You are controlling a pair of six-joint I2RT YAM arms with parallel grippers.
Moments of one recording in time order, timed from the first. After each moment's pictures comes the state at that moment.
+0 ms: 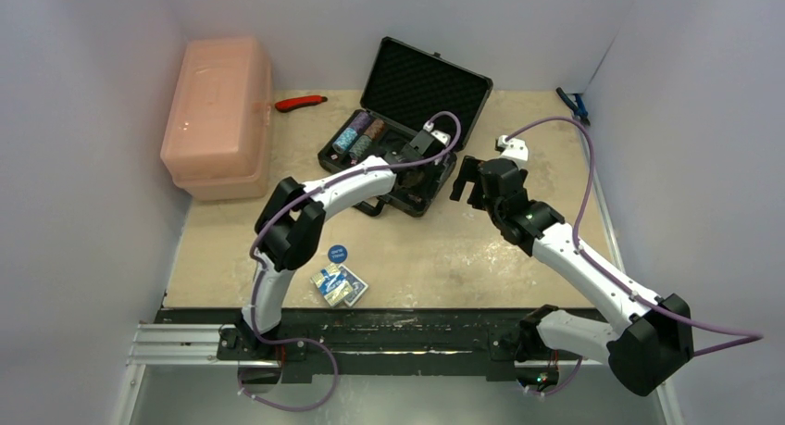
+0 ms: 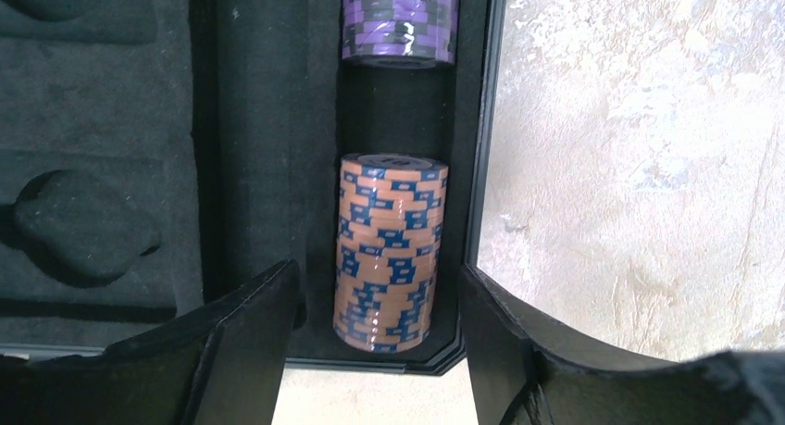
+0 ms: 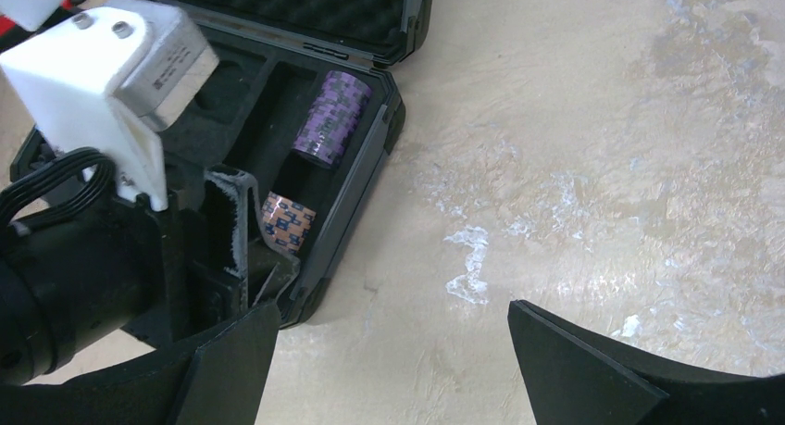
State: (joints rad) left arm -0.80 2.13 1.76 -0.58 -0.19 -0.27; right arm 0.53 1.11 0.86 -0.33 0.43 0.57
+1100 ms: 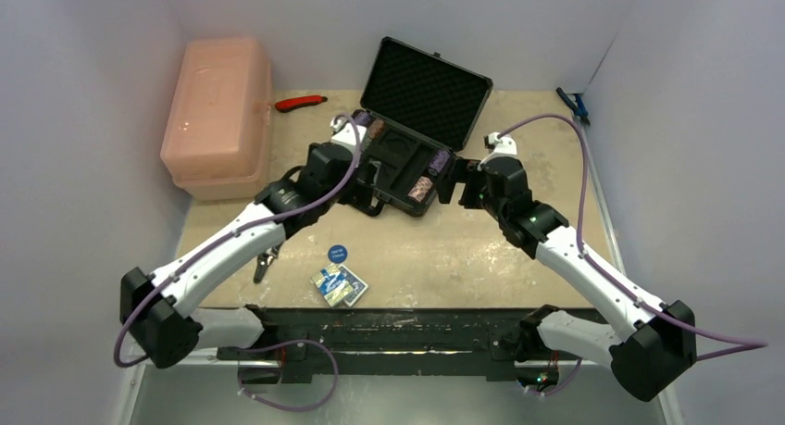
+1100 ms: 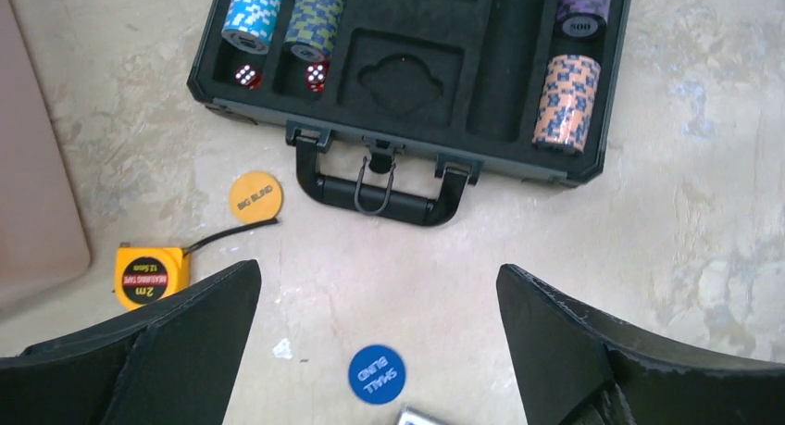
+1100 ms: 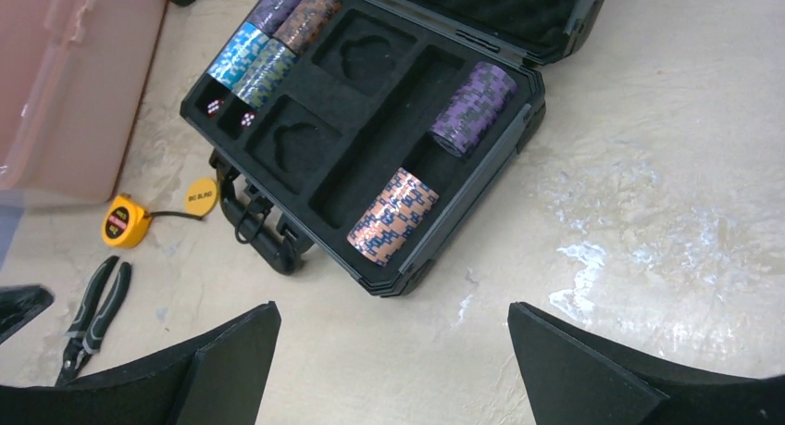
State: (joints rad) left arm -0.73 1.30 1.16 -0.50 -0.37 -0.23; right arm 0.53 1.08 0.85 -0.25 0.18 0.51
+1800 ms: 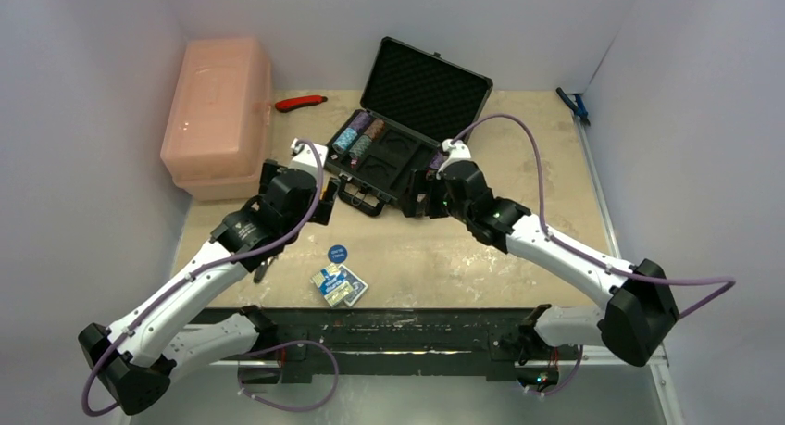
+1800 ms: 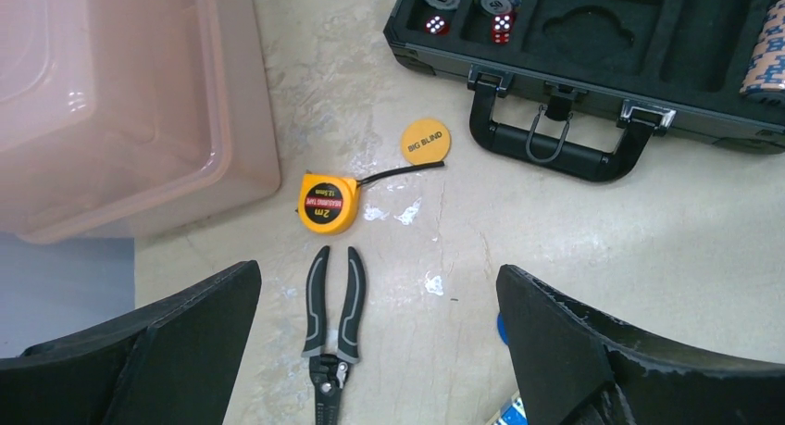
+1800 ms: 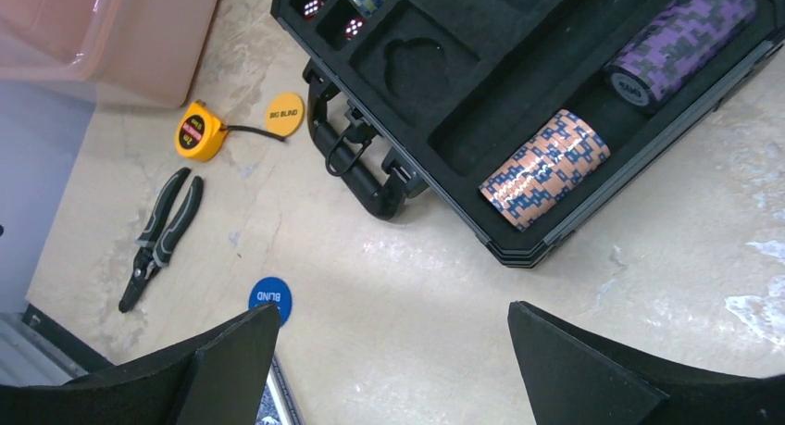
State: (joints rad) left arm -0.69 0.97 0.99 -0.64 -0.60 -0.09; right arm 0.72 1.25 0.90 -0.18 0.11 0.56
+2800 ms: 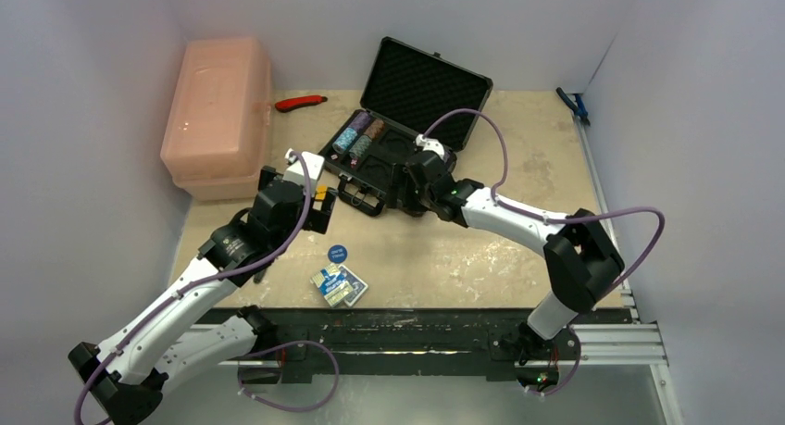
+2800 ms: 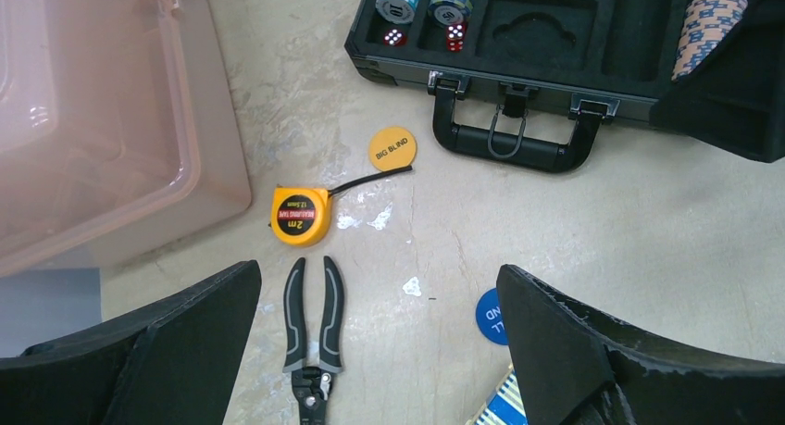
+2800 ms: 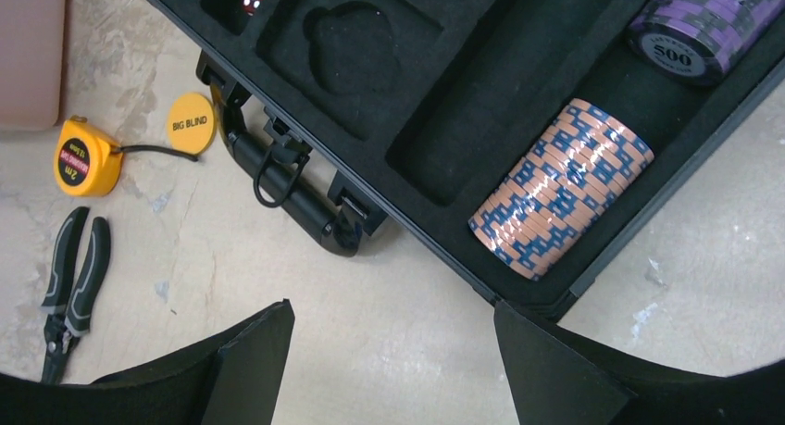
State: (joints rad) left arm -0.69 0.84 0.91 -0.59 -0.50 -0.05; right arm 0.74 1.61 1.10 -0.22 0.19 0.67
